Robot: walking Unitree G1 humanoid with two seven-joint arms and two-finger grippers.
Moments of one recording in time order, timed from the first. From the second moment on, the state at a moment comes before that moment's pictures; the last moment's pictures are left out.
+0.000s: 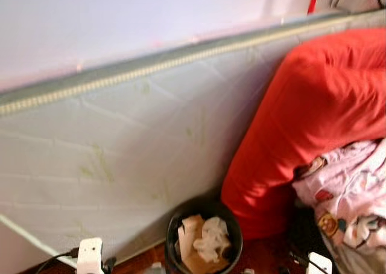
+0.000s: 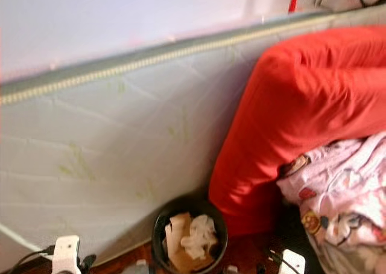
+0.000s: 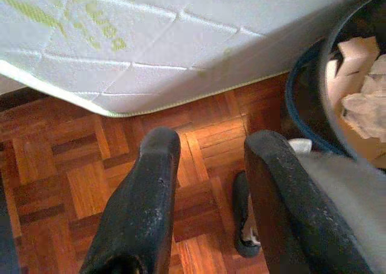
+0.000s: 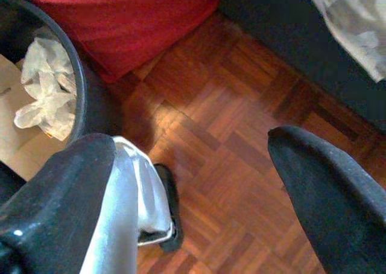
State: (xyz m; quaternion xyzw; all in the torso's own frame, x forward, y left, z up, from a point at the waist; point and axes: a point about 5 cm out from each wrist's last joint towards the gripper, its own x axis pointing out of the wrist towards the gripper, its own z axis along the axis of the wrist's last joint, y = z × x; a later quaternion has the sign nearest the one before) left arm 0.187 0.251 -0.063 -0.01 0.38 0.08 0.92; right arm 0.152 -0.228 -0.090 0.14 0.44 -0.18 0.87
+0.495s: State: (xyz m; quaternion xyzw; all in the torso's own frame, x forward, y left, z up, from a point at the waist) left arm 0.192 0.237 -0.066 -0.02 0.38 0.08 0.92; right arm 0.163 -0.235 -0.084 0.13 0.43 -0.18 0.87
